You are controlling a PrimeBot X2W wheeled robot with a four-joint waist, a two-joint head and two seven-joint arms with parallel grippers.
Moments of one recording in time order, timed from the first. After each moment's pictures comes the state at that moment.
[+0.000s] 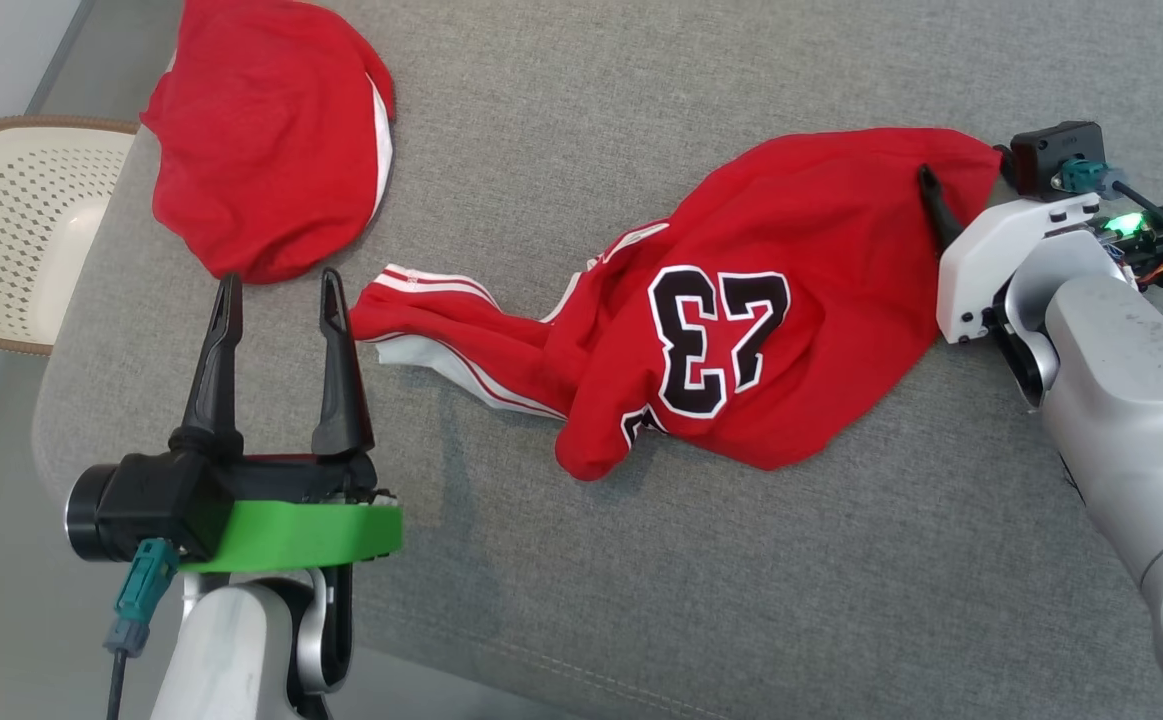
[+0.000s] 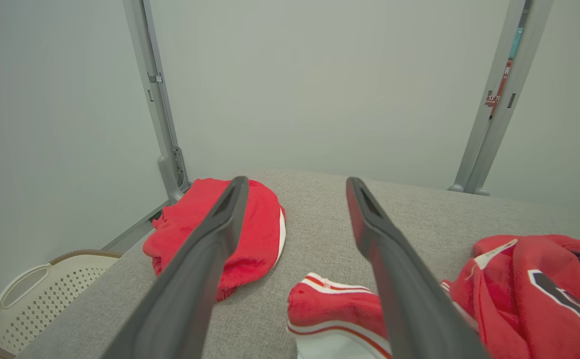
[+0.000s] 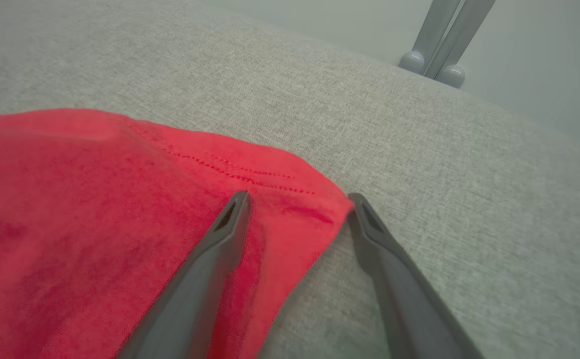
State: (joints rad) left arm -0.21 0.05 -0.17 -0.03 -0.25 0.06 -0.26; right arm -0.96 -0.27 0.41 1.12 0.28 0.13 -0.14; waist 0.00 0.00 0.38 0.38
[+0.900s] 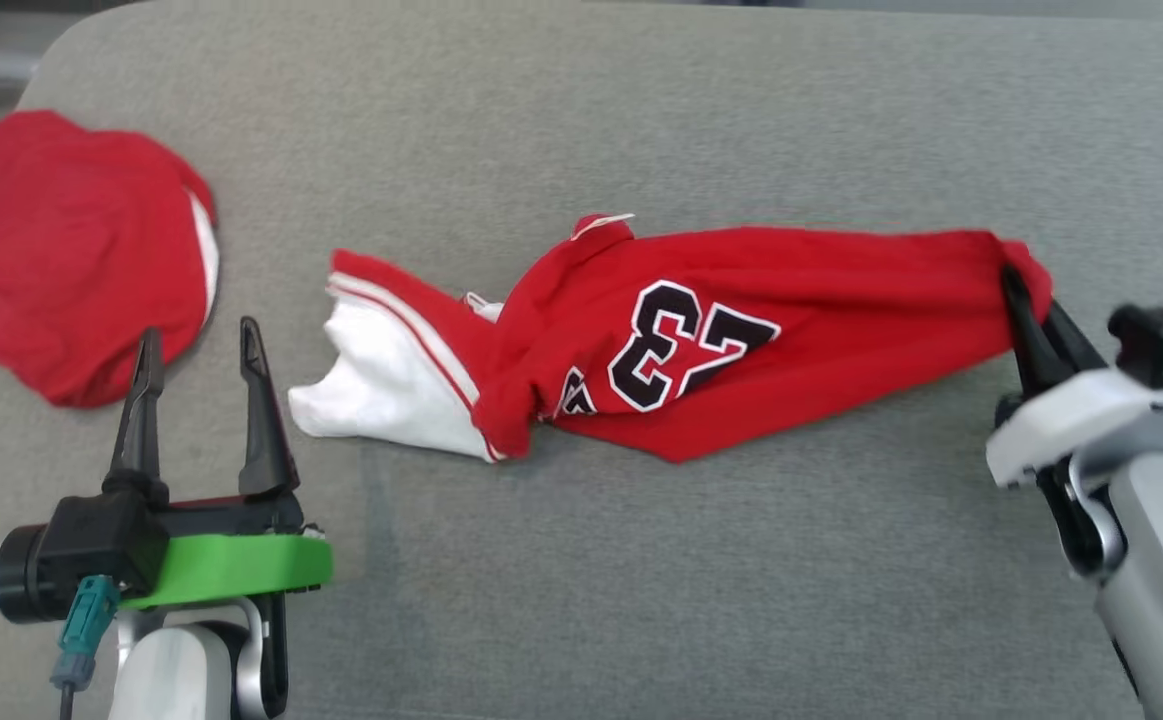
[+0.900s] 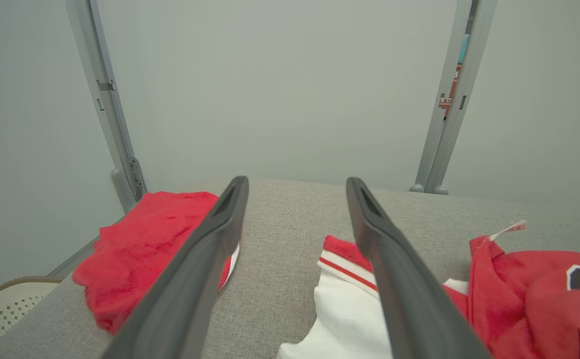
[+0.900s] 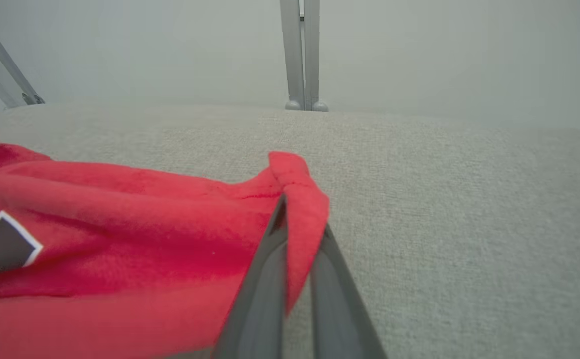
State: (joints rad) left arm -0.14 0.05 -0.03 0.00 -0.18 0.03 -0.26; right arm -0.47 -0.35 0.21 0.57 0.41 0.13 -0.26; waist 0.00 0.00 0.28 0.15
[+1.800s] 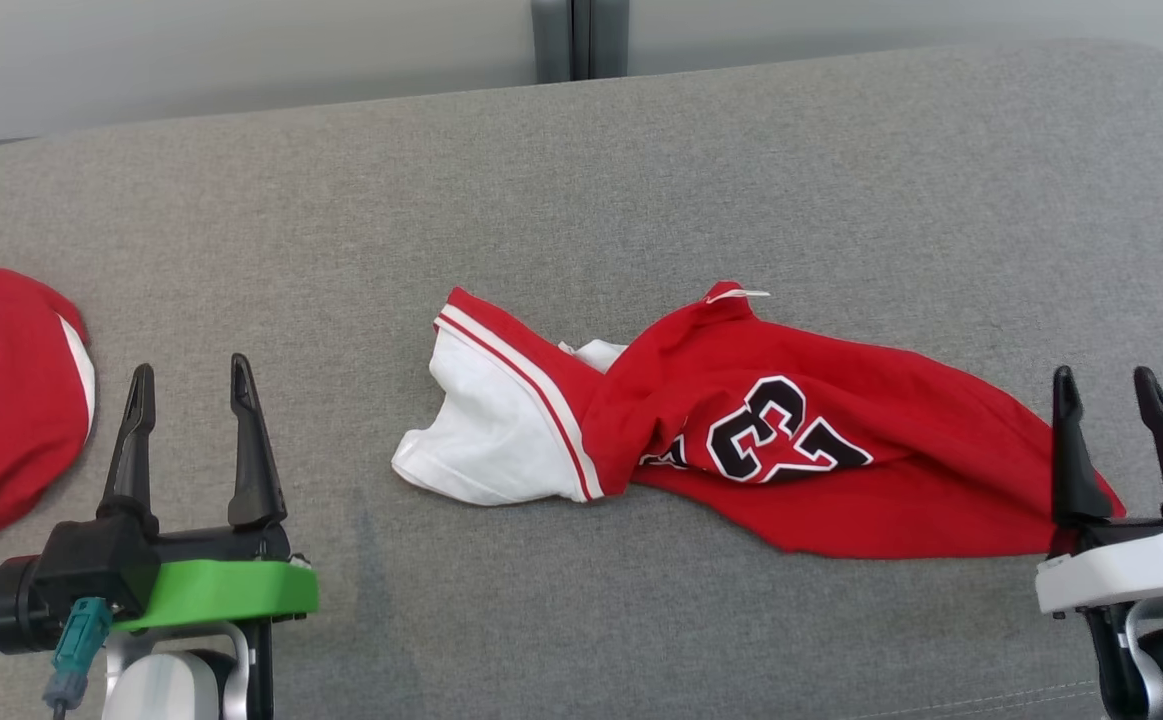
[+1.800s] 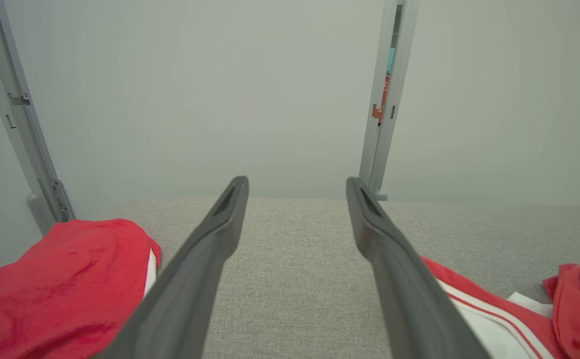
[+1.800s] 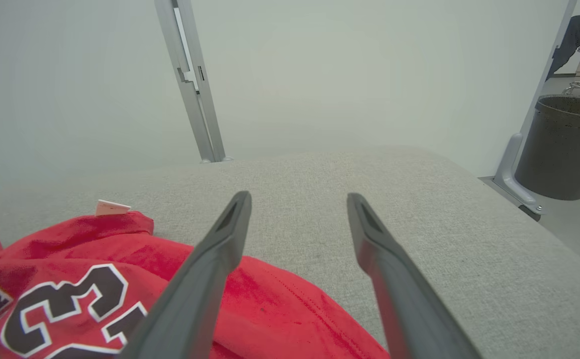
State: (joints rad) left arm -0.10 0.05 0.01 0.03 -0.16 -0.01 -0.26; right arm -0.03 -0.20 -0.11 0.08 0.28 0.13 -0.24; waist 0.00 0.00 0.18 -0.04
